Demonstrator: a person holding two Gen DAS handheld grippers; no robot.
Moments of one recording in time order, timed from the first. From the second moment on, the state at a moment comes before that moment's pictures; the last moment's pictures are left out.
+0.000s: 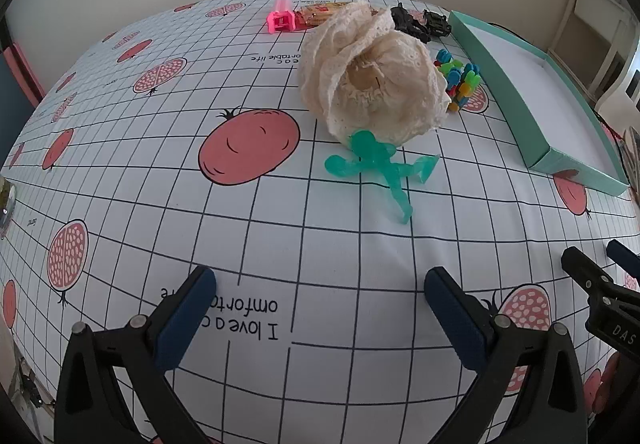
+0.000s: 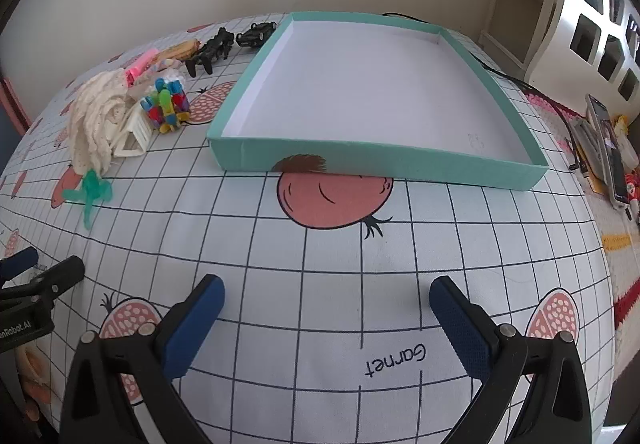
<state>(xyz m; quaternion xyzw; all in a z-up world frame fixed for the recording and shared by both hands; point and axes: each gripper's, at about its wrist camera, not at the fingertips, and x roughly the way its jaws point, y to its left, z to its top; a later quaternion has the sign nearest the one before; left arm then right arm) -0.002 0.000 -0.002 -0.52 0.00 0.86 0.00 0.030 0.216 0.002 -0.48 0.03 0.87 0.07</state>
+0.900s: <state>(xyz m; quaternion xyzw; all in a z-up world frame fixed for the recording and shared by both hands) 0.002 0.000 0.001 -0.53 0.00 0.85 0.00 0.029 0.216 0.005 -0.48 0.03 0.87 0.07</state>
